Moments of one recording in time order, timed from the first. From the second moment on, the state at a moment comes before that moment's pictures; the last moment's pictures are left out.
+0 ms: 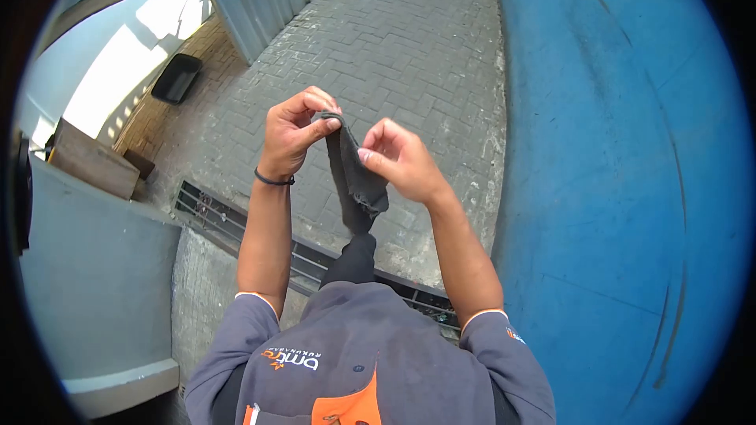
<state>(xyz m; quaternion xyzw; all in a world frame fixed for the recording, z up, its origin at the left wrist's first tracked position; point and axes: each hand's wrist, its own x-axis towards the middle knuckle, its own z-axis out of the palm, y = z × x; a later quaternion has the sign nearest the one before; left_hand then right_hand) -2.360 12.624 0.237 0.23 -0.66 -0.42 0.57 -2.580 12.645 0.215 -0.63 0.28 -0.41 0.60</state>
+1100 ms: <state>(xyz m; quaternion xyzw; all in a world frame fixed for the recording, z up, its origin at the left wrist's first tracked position) -2.313 11.730 0.298 0.39 -0.57 -0.23 0.69 -2.483 11.732 0.269 -0.52 0.13 -0.59 0.60</state>
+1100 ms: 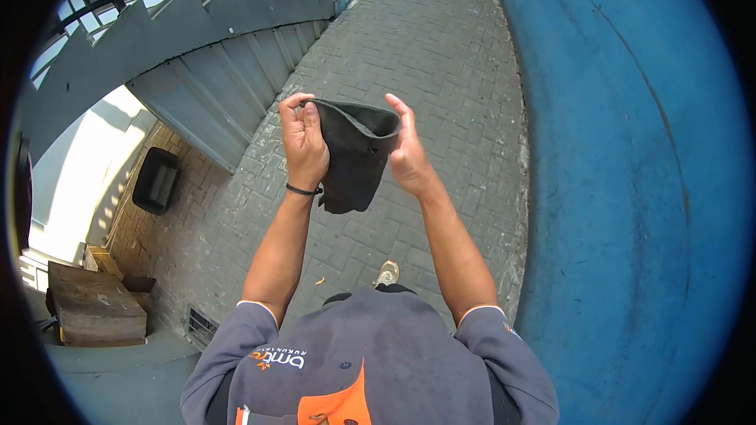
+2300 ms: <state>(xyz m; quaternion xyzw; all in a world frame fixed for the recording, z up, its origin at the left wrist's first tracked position) -2.278 10.584 0.236 0.56 -0.64 -0.37 0.39 -2.517 10.620 0.221 -0.44 0.53 -0.47 0.55</state>
